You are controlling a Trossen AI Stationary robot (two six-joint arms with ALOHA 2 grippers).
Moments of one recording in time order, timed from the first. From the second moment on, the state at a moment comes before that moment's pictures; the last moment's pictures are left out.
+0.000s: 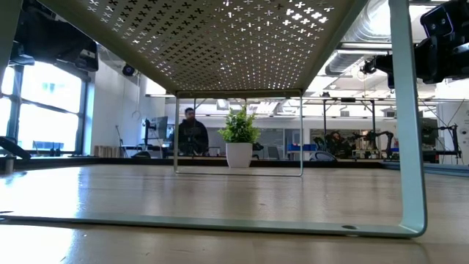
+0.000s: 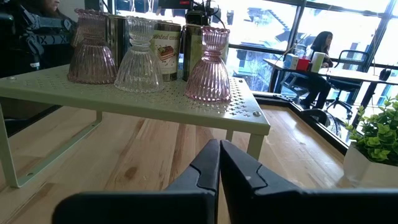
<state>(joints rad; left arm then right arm) -0.12 0.01 0.02 0.09 0.10 0.10 0.18 0.08 0.01 0.07 0.21 -0.11</state>
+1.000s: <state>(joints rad) -0.12 0.01 0.02 0.09 0.10 0.10 0.18 0.08 0.01 0.07 0.21 -0.11</state>
